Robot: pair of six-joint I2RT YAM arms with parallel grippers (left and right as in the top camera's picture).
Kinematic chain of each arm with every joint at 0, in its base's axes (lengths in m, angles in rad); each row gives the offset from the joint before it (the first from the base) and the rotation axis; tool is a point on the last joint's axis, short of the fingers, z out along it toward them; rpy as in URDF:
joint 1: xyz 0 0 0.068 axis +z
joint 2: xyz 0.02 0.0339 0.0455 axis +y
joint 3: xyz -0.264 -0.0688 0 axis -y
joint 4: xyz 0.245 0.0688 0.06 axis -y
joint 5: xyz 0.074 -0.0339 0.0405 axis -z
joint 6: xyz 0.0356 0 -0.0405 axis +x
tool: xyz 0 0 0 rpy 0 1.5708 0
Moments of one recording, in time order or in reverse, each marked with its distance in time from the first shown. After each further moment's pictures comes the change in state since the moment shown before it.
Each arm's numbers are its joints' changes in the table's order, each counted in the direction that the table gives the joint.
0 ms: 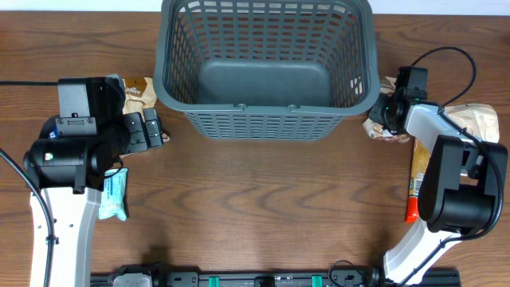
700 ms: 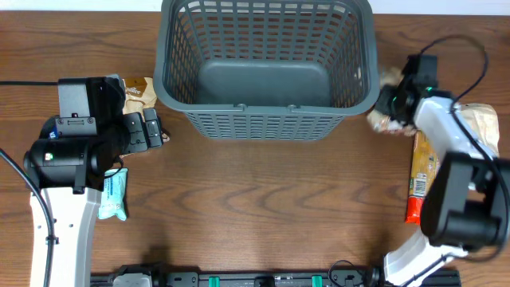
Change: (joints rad) left arm 0.000 0.000 0.000 0.000 0.000 0.000; right arm 0.000 -0.150 0.140 -0.196 -0.005 -0.028
